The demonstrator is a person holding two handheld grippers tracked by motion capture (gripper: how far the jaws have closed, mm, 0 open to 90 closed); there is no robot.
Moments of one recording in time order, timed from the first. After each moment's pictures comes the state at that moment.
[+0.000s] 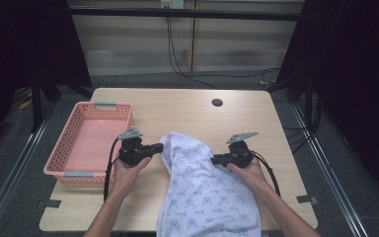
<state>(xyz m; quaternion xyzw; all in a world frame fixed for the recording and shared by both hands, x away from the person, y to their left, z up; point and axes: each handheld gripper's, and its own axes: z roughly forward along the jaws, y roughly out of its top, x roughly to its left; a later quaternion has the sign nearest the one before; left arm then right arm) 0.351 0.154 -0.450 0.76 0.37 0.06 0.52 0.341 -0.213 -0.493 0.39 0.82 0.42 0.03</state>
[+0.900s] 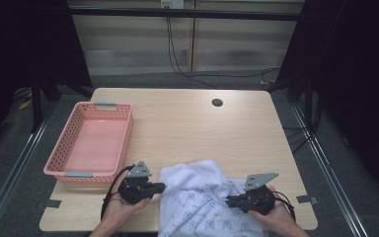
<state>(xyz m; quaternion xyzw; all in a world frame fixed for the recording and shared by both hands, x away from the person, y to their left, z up) 0.255 0.144 -0.474 0.87 0.30 0.02 0.39 0.211 -0.235 -0.487 0.31 0.87 0.39 0.02</state>
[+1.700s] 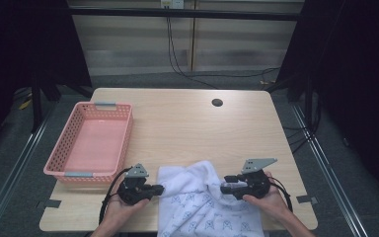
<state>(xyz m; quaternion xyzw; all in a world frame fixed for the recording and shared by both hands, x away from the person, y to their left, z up) 0.264 0.152 -0.485 0.85 0.32 -0.01 0.42 0.250 -0.229 -0.478 0.31 0.84 0.43 0.04</state>
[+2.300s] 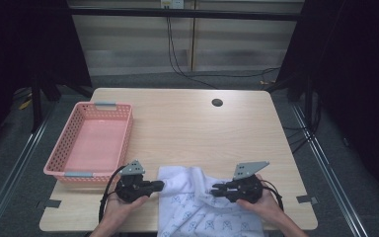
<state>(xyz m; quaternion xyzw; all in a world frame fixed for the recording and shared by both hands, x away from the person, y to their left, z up) 0.266 0.156 -0.473 0.82 0.32 -0.01 0.46 0.238 -0.207 -0.466 0.27 0.85 0.46 0.02</state>
